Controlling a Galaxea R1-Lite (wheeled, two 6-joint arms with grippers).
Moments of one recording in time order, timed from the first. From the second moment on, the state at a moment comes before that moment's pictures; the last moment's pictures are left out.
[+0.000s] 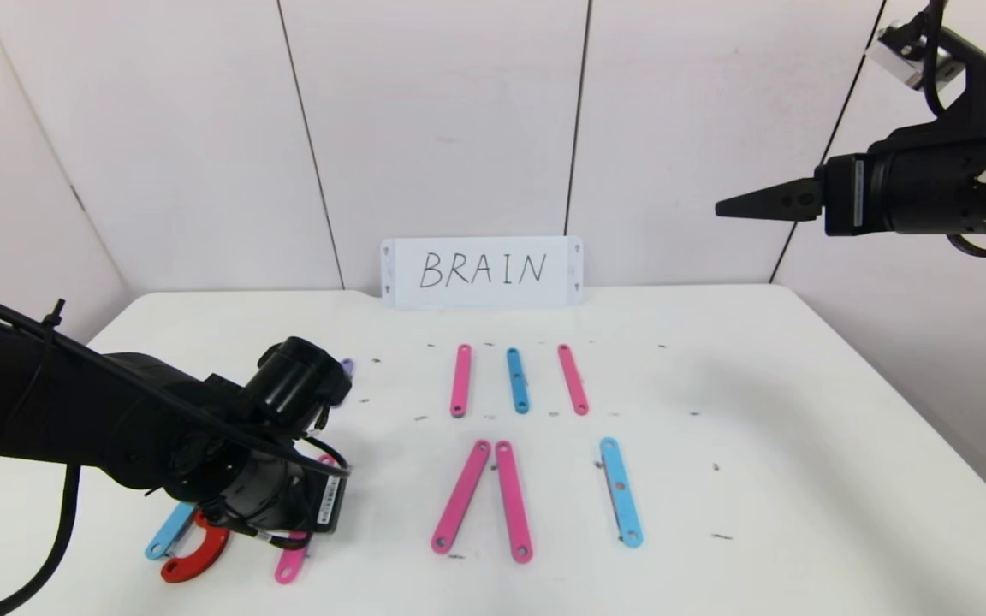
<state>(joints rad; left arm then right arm) -0.47 1.81 -0.88 0.25 0.16 -0.41 0.19 1.59 -1.41 0.21 0.30 0.00</state>
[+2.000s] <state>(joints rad) -0.35 1.67 -1.34 0.53 0.17 -0.29 0.19 1.59 -1.41 0.21 0.30 0.00</state>
